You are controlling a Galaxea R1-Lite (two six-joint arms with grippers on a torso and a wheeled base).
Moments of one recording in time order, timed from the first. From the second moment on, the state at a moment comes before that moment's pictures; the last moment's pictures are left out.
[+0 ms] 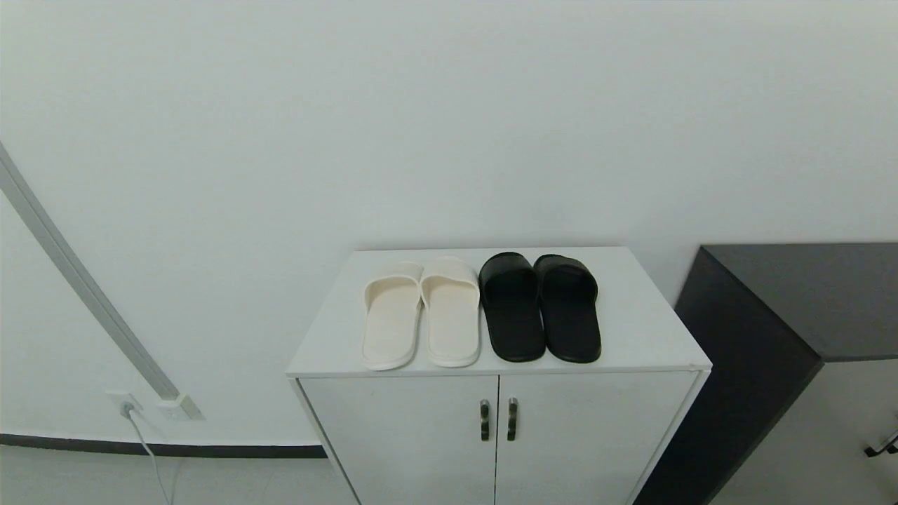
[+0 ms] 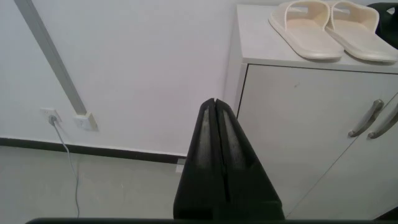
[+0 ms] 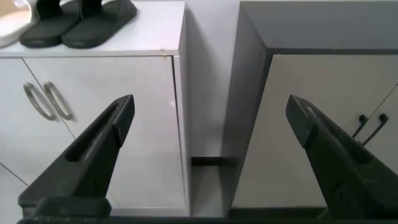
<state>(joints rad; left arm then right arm) 0.10 0.09 0.00 0.00 0.03 0.00 0.00 0.00 0.00 0.00 0.02 -0.04</state>
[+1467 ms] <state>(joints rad) 0.10 0.09 0.00 0.00 0.03 0.00 0.70 1.60 -0.74 -0.55 -0.33 0.28</state>
